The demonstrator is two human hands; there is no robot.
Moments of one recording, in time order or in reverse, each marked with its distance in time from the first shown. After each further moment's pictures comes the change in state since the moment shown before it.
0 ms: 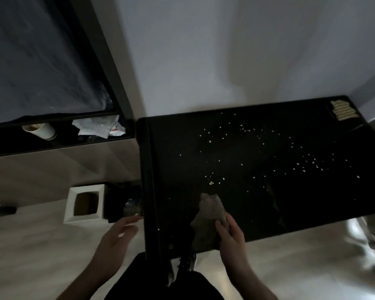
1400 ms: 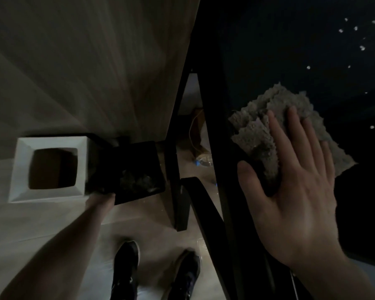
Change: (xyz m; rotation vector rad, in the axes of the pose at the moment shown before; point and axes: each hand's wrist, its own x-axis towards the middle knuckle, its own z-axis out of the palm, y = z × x) left_hand 0.466 -0.450 -0.051 0.313 0.255 -0.598; right_hand 0.193 0.159 0.201 -1.317 0.297 -0.662
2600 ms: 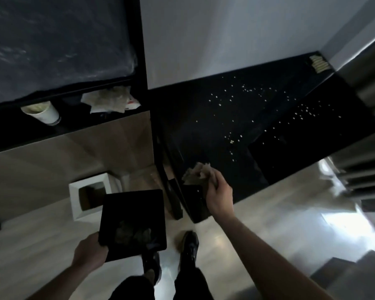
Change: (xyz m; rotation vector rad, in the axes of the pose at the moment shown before) left_hand -0.357 -0.060 -0.287 0.624 -0.185 0.412; right_hand -0.114 -0.043 -0.161 0.756 0.038 0.495
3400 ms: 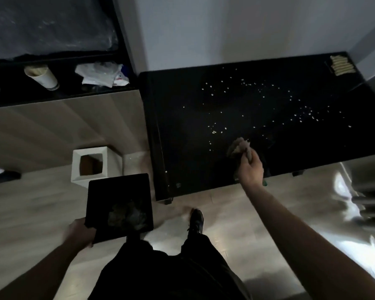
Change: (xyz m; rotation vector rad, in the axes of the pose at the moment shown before) left_hand -0.111 0.058 0.117 -0.330 0.250 -0.206; right_hand 0.097 0.082 -0.195 0.077 0.036 0.093
